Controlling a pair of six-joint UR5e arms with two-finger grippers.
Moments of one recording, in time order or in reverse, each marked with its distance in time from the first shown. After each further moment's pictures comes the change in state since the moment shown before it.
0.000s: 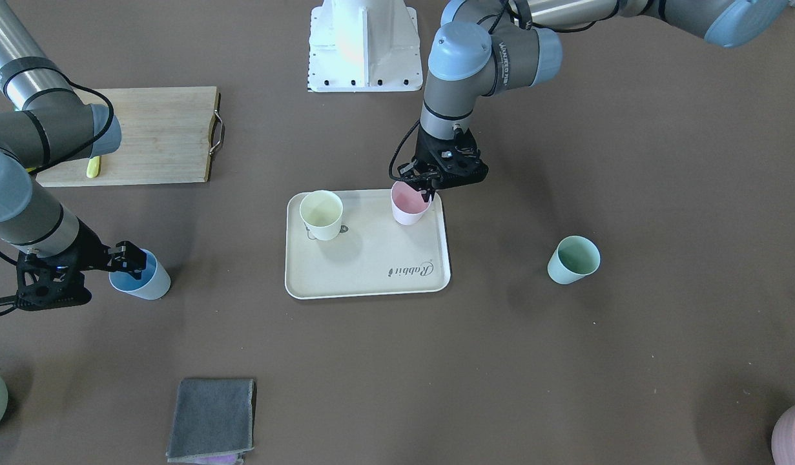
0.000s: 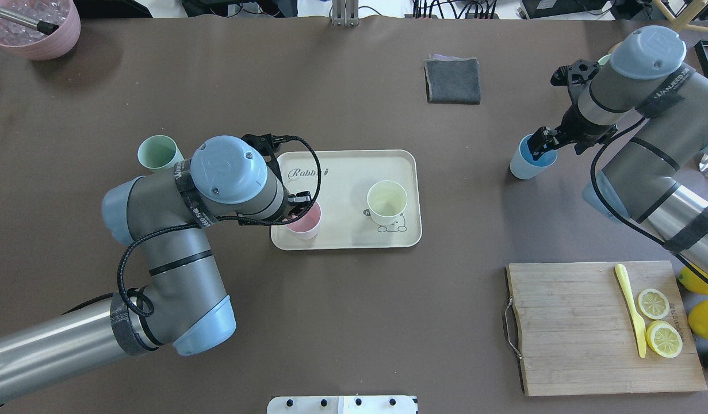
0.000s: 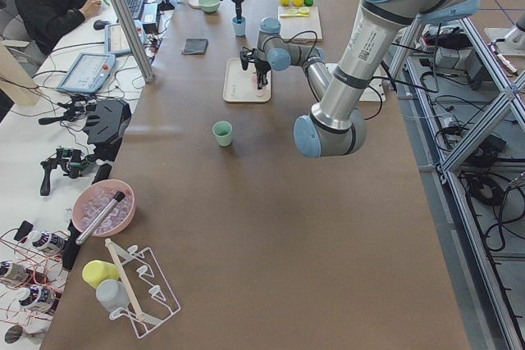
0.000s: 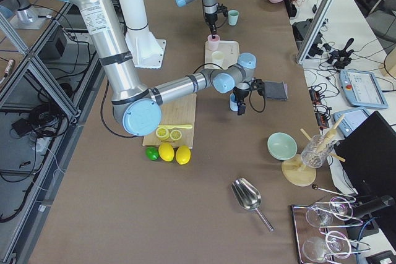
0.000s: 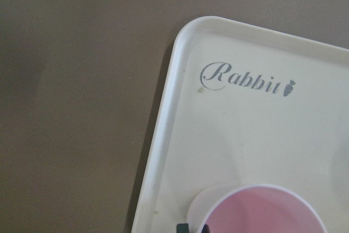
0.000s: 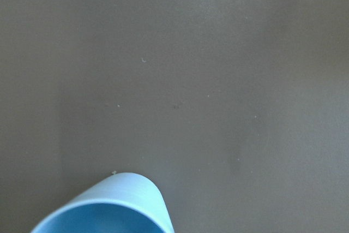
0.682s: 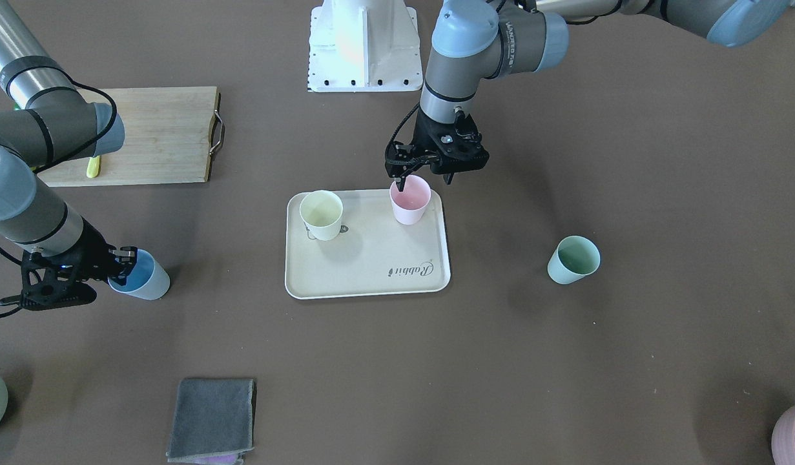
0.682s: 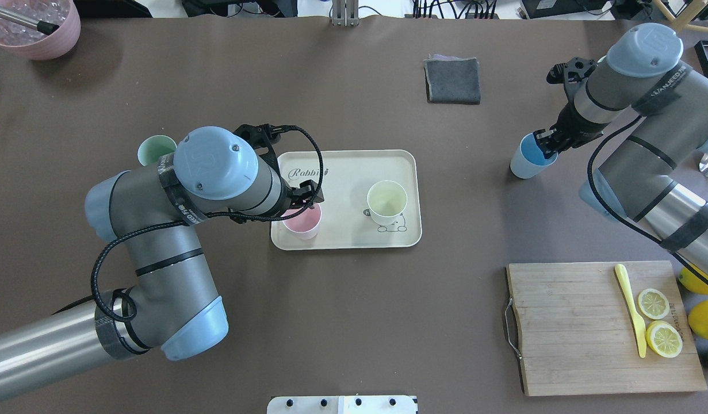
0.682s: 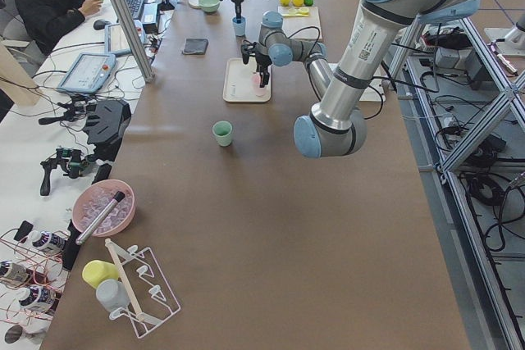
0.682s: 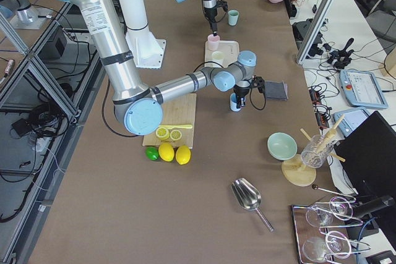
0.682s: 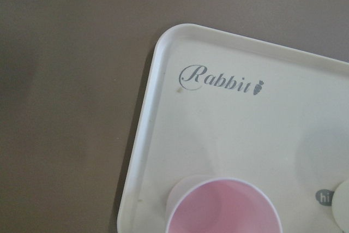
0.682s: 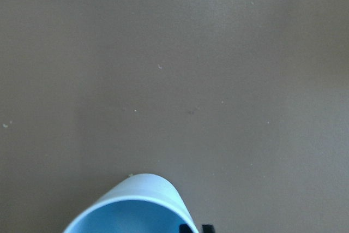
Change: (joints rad) left arm -0.017 0.006 -0.083 0.013 -0.001 0.003; right arm -0.002 0.015 0.010 -0.001 0.003 0.000
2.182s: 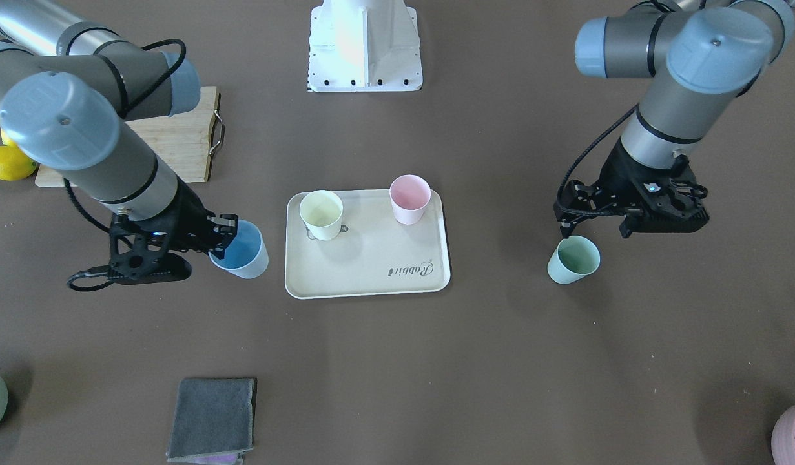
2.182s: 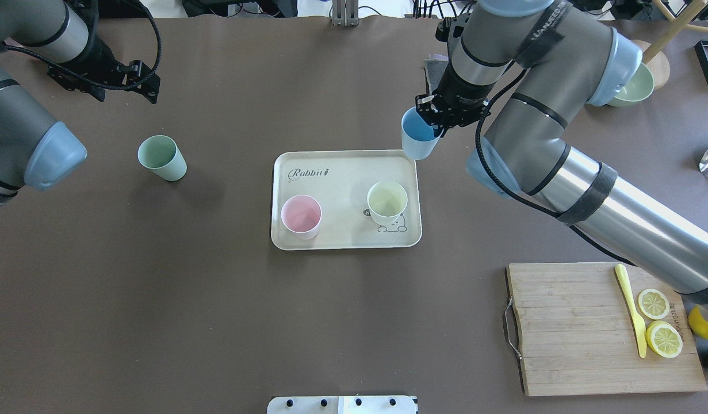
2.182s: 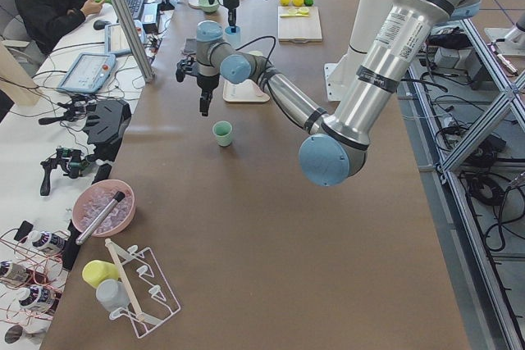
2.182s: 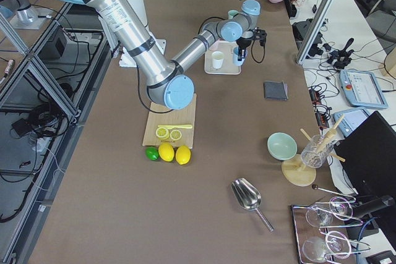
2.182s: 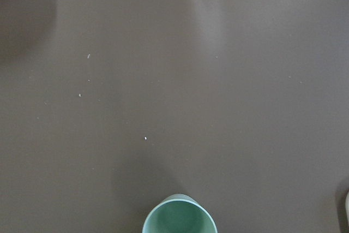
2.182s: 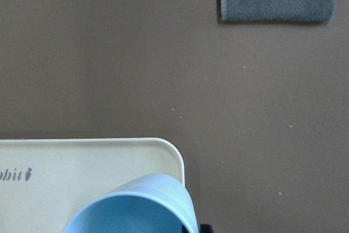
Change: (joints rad) left arm -0.499 0.147 0.093 0.031 -0.300 0.719; right arm -0.129 0.353 0.026 -0.228 0.020 0.308
